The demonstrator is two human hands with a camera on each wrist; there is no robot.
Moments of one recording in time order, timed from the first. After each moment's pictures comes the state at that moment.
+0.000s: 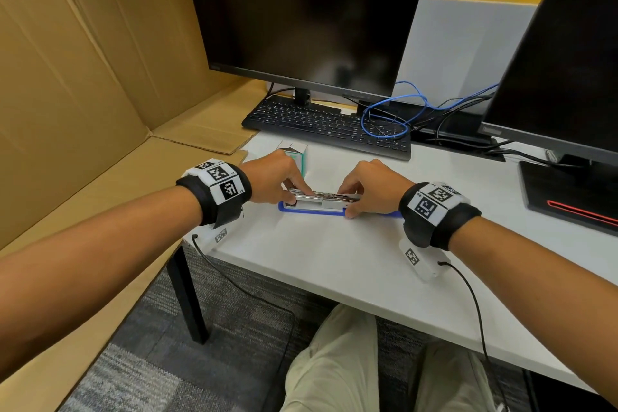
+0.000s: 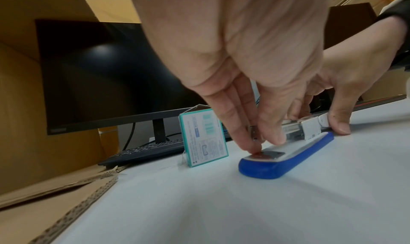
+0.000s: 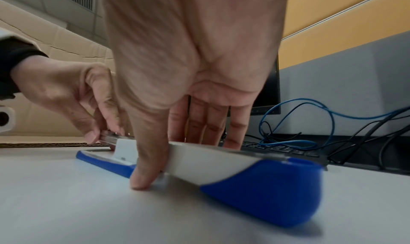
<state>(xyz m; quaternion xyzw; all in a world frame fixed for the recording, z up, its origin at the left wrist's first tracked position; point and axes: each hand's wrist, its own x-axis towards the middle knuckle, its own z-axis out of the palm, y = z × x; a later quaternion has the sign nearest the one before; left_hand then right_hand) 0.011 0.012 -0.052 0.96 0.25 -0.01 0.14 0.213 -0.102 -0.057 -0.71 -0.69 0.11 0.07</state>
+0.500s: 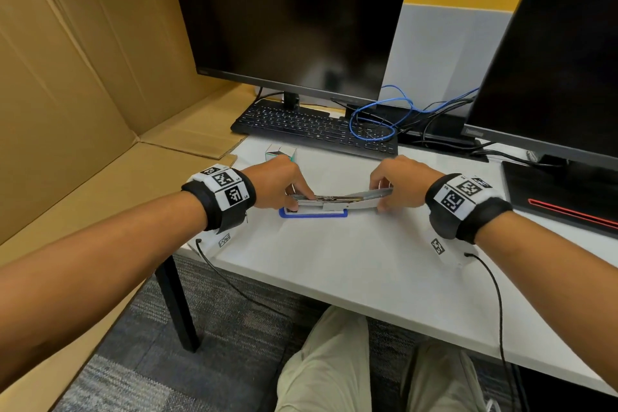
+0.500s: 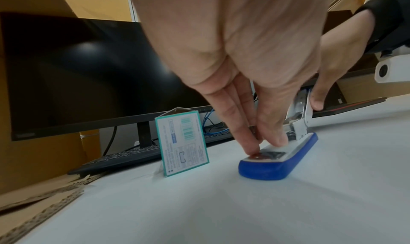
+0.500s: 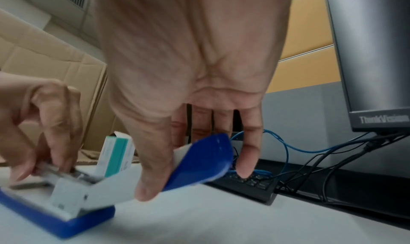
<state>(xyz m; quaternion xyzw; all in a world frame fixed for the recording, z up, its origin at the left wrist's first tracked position) 0.031 0.000 -0.051 0.97 0.23 -0.01 0.11 0.257 -0.131 -0.035 -0.76 -0.64 0.06 -0.03</state>
